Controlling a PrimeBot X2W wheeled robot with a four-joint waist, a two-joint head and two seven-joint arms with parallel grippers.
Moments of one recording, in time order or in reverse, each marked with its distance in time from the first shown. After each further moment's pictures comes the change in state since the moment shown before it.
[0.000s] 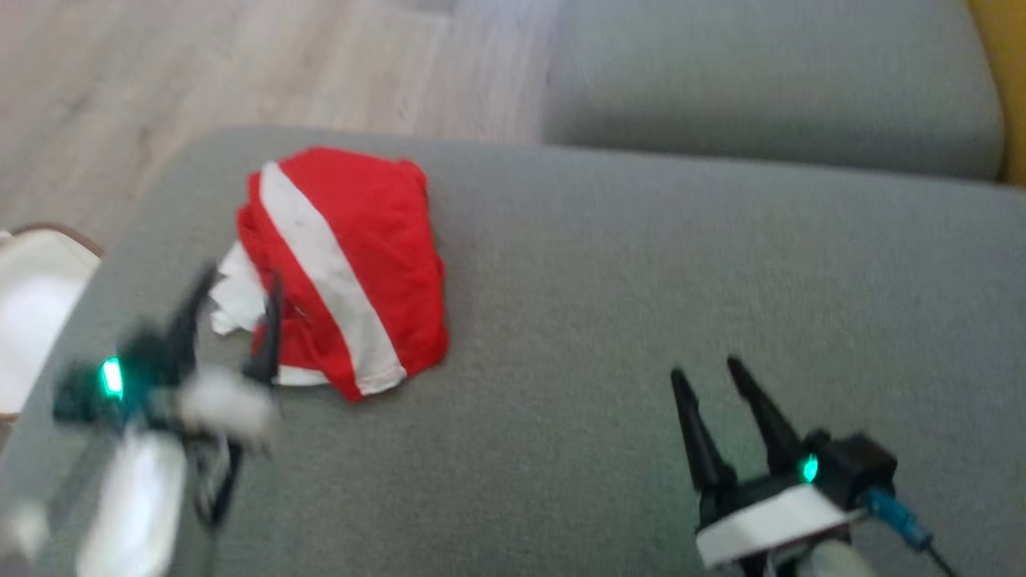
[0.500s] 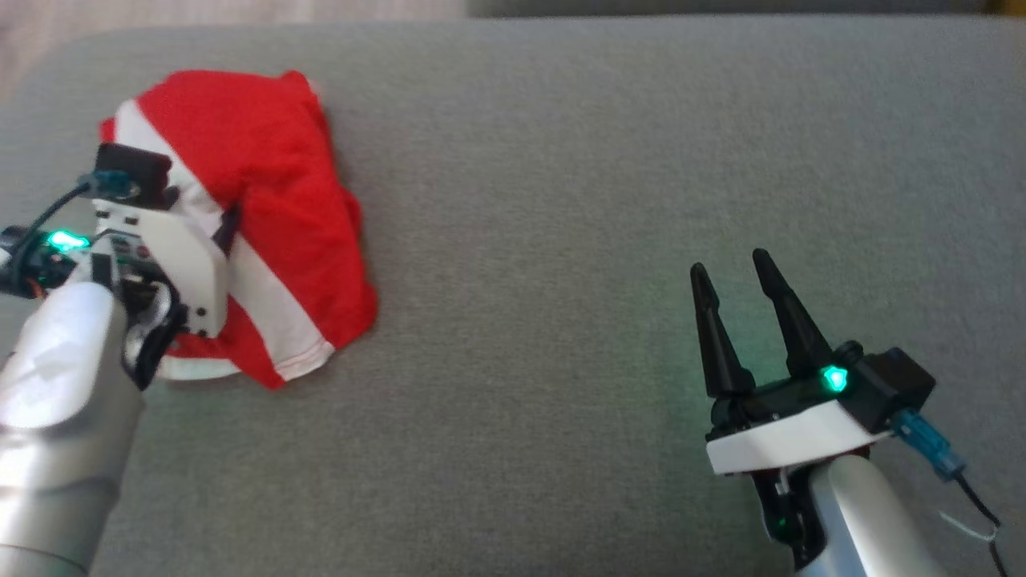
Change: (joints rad) left arm -0.504 0.203 -0.287 0.340 -0.236 -0.012 0.516; right arm -0.174 -0.002 -0.046 -0.060 -0.028 0.000 0.000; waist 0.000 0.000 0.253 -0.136
